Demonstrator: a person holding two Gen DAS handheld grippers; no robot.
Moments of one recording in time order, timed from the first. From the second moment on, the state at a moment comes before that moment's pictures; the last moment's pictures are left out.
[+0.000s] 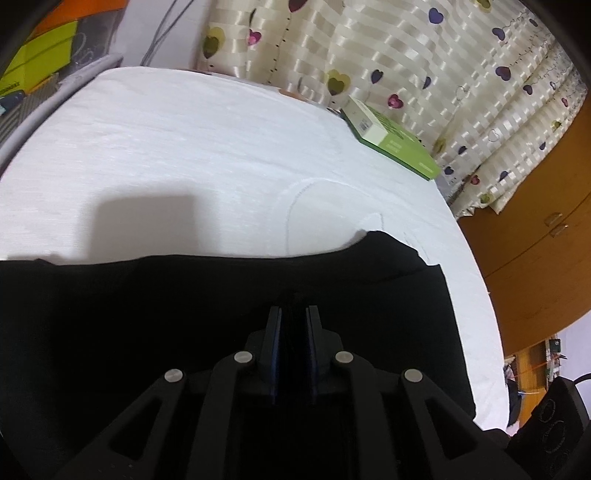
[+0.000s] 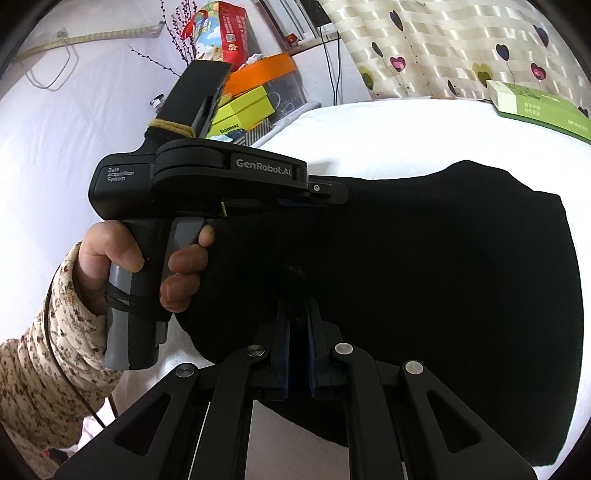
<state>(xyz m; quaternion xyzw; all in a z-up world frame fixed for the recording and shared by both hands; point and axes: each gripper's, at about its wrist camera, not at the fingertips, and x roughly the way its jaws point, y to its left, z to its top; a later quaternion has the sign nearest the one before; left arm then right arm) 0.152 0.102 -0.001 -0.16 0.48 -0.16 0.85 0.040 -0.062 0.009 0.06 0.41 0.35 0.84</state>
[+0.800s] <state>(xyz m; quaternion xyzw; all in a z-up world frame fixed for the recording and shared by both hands) 0.126 0.076 0.037 -0.13 0.45 -0.18 0.87 0.024 -0.179 0.026 0.08 0.39 0.19 0.90</state>
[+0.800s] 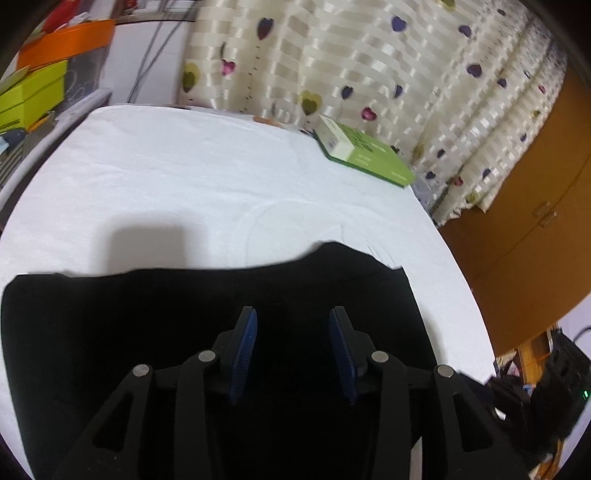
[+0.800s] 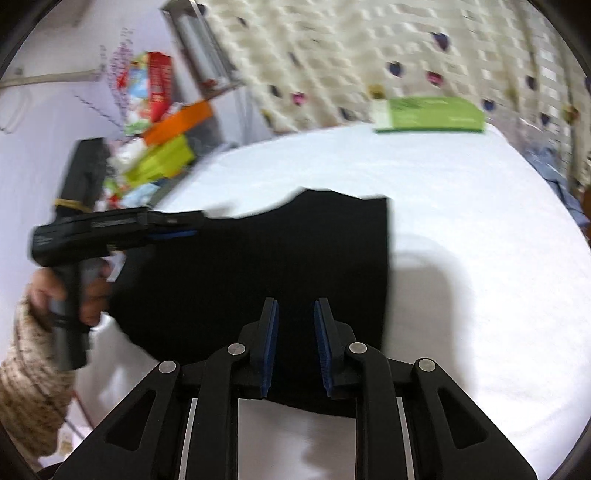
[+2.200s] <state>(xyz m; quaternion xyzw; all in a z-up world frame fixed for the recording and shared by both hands) 0.155 -0.105 0.042 0.06 0.53 -0.26 0.81 -0.004 -0.179 0.030 0.14 0.36 0.27 0.88</state>
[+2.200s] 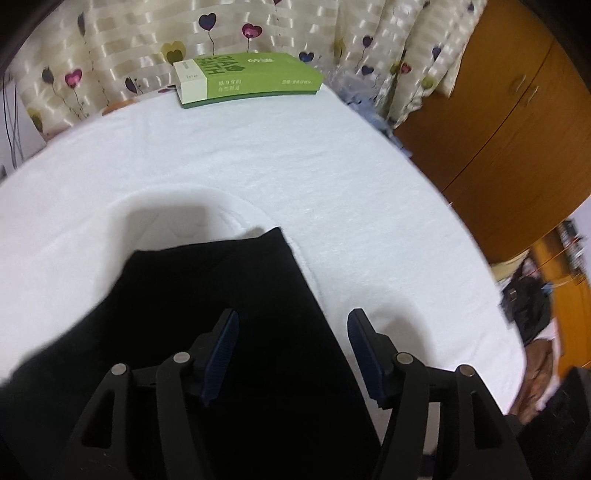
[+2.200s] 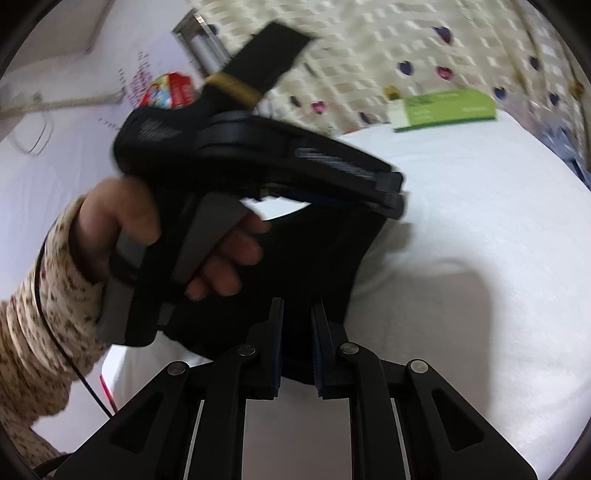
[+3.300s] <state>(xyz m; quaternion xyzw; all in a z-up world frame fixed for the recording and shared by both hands) 0.149 0.029 0.097 0.00 0.47 -0.20 0.86 -0.008 -0.073 0.080 0.10 0.32 0.41 0.85</state>
